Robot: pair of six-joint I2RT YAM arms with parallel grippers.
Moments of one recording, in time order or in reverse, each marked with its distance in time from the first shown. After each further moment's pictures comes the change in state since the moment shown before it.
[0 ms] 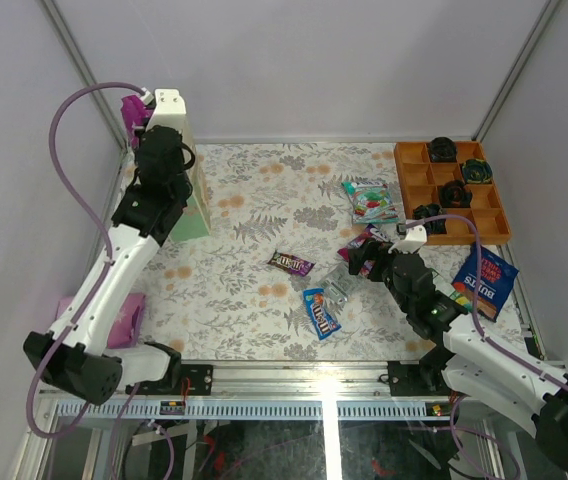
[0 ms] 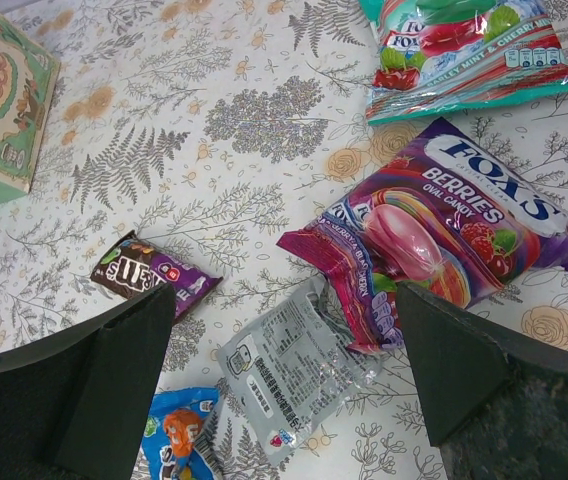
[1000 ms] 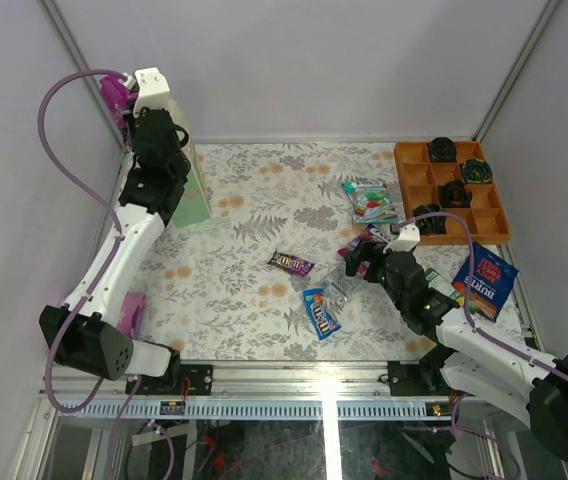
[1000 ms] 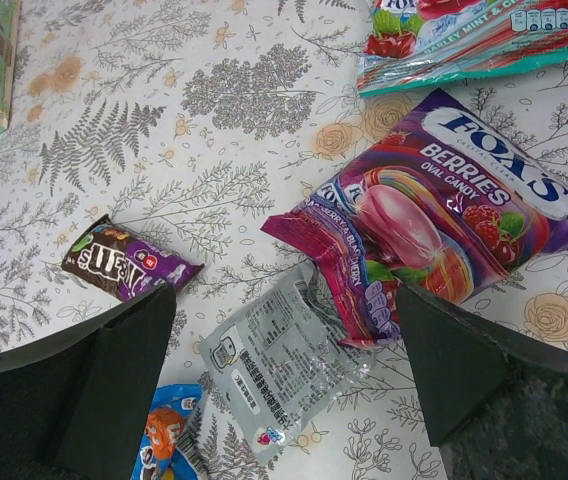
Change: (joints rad) left arm 0.102 0.137 0.047 0.252 -0.056 -0.019; right arm 0.000 0.089 0.000 0.025 -0.002 0.007
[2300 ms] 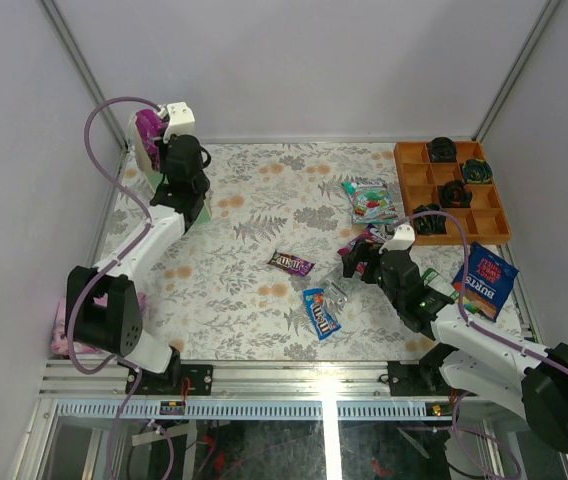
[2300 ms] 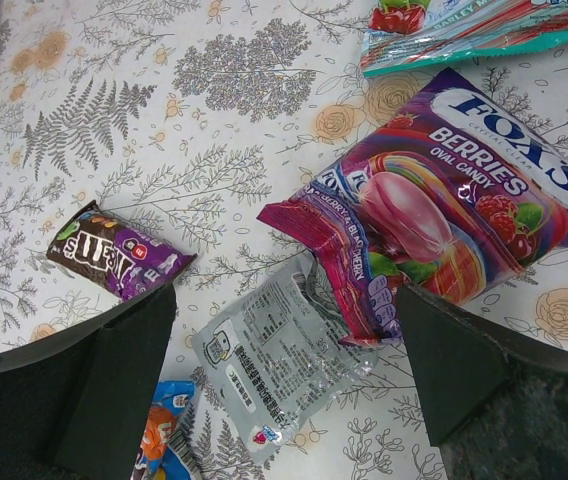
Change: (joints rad) left arm 0.000 0.156 -0.220 0.261 0.018 -0.058; right arm 0.000 0.070 0.000 0.027 -0.015 0.000
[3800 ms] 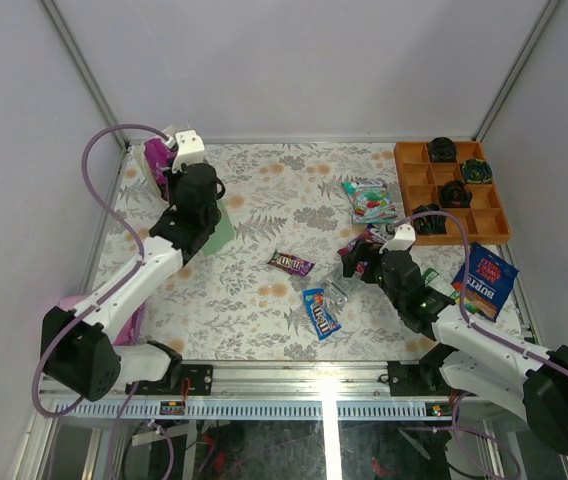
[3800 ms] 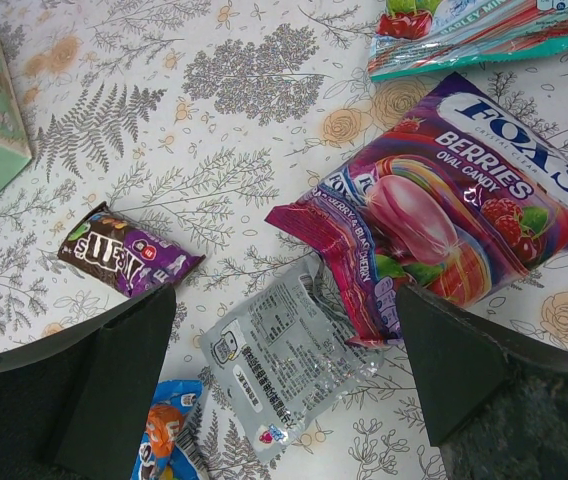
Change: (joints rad) left arm -0.198 -0.233 -0.165 -0.243 -0.167 -0.144; right arm 0.000 -0.015 0.000 0.000 -0.011 0.004
